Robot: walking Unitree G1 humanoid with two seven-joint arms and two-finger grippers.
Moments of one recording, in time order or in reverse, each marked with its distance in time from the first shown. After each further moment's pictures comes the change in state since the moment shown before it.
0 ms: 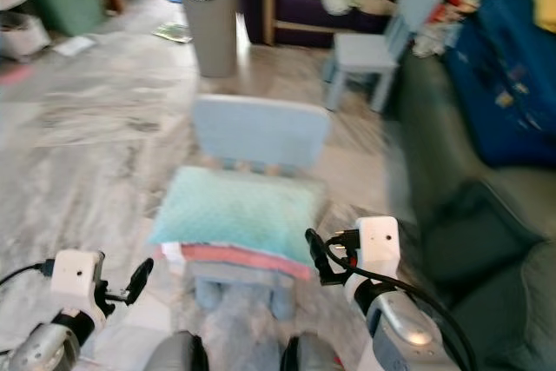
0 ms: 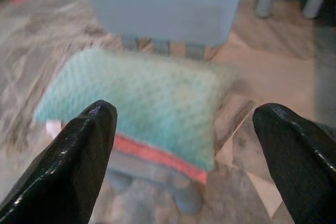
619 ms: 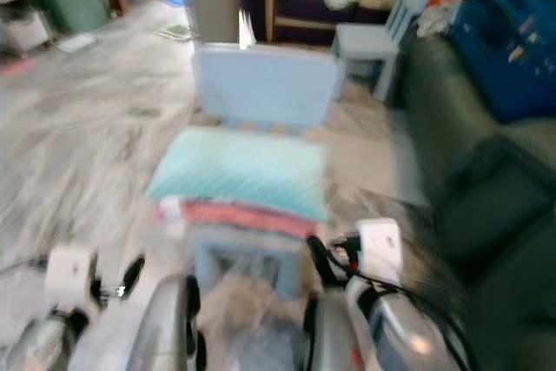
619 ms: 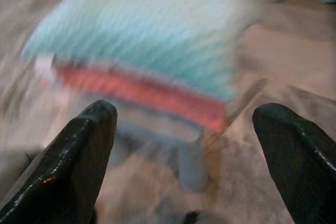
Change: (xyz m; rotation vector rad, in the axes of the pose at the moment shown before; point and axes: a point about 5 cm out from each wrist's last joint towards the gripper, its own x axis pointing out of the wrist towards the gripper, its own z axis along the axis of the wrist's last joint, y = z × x) left arm 0.000 0.010 0.010 0.046 -0.040 0.103; right arm 0.001 0.000 0.004 -0.022 -0.013 0.017
